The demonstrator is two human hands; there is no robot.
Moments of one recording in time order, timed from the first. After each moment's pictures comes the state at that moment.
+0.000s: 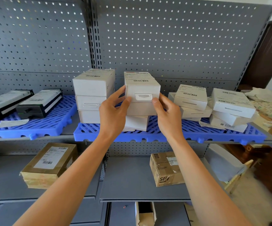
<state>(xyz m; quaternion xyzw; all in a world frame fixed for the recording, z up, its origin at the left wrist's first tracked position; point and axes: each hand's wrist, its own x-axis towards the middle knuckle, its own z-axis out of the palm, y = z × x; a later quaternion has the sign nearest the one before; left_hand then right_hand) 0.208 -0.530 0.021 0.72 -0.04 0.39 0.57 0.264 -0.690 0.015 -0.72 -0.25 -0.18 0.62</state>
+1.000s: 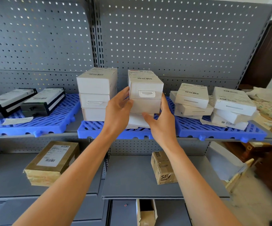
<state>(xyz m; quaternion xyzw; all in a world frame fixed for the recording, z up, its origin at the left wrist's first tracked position) 0.201 -0.530 0.022 0.72 -0.06 0.30 0.62 0.240 -0.675 -0.001 -0.73 -0.24 -0.17 0.61</state>
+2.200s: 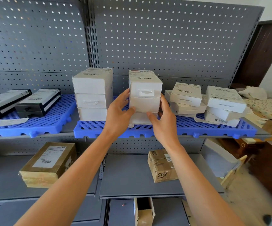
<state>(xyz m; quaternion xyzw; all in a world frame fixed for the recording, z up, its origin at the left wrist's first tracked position) 0.209 -0.534 0.008 0.75 -0.07 0.27 0.59 0.257 -0.694 -0.016 -0.78 -0.21 -0.20 0.56</state>
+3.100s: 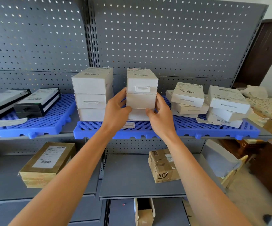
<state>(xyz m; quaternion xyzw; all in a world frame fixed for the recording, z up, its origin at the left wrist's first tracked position) 0.218 -0.525 0.015 0.75 -0.05 0.24 0.61 0.267 -0.680 -0.001 -0.78 -0.21 -0.13 0.58</state>
